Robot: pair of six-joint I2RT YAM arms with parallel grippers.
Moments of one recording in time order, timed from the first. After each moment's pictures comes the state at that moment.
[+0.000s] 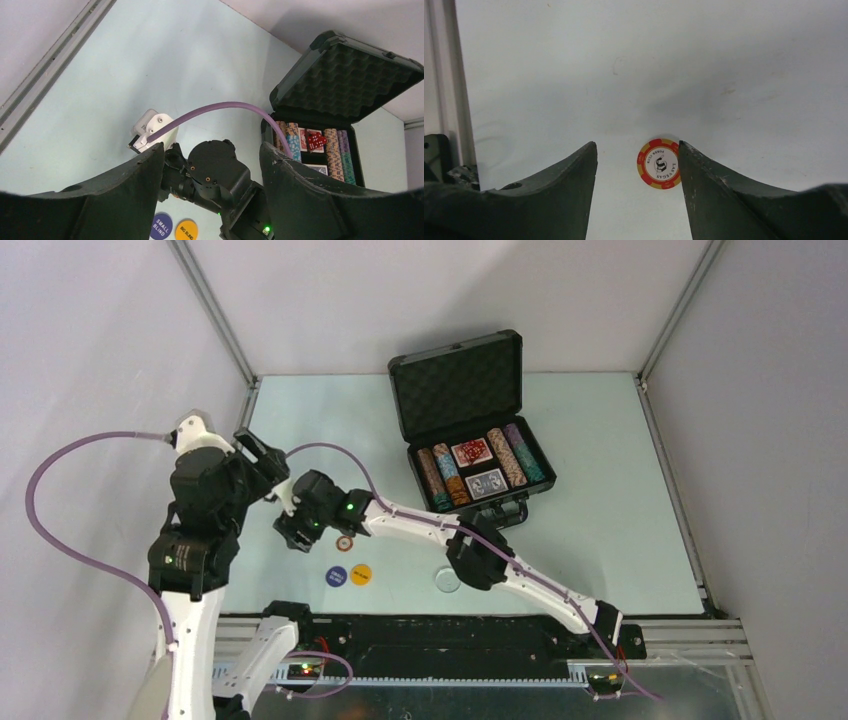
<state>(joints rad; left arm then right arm) -0.10 0.75 1.28 -0.91 -0.26 -0.53 1.17 2.72 2.51 -0.36 -0.25 0.02</state>
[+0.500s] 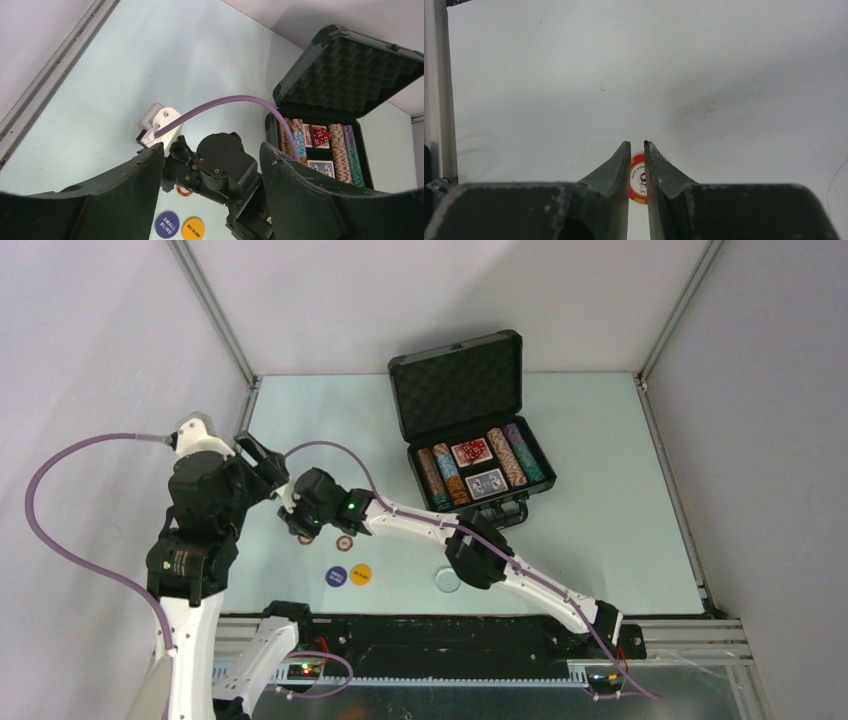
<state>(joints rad) -0.10 0.74 1.27 -0.92 -0.25 -0.50 1.16 2.74 2.51 -0.28 -0.25 -0.01</state>
